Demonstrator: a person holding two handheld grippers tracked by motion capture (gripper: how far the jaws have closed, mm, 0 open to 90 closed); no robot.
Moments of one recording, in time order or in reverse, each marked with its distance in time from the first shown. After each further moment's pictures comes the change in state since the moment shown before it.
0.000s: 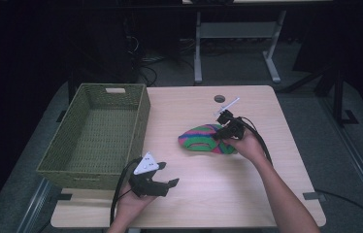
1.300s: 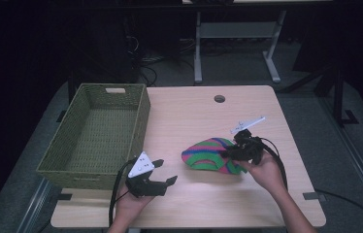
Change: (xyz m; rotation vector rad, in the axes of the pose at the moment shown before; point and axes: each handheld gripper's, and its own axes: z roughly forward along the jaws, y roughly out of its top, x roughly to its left) left arm -0.004 0.002 -0.012 -0.087 0.039 -0.004; right arm 0.058 -0.063 -0.064 -0.133 0.069 0.057
